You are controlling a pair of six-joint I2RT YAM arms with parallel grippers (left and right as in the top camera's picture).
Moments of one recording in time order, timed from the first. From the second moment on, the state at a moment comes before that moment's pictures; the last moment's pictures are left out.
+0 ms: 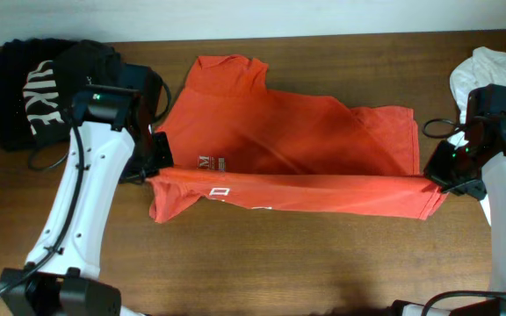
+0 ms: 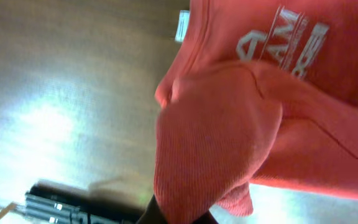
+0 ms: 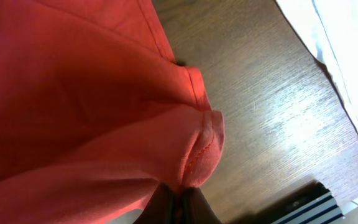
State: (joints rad) left arm -0.17 1.67 1.66 -1.53 -0.12 -0.44; right arm -0.27 1.46 1.39 -1.33 0.08 0.35
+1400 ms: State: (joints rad) left arm -0.18 1.89 1.38 -1.12 -0.07 -0.47; right arm -0.17 1.78 1.26 -1.04 0.01 0.35
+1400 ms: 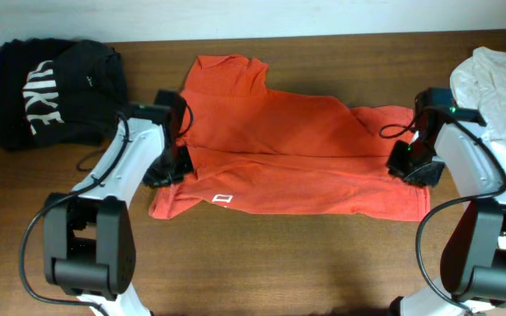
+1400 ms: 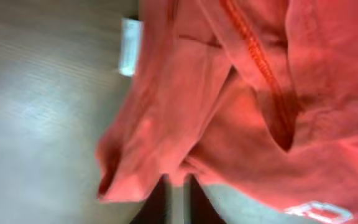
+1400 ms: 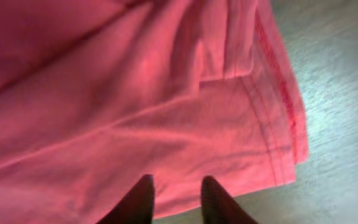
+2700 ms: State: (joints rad) left arm 0.03 1.72 1.18 -1.14 -0.24 -0.72; right arm -0.17 1.78 1.09 -0.69 0.08 0.34
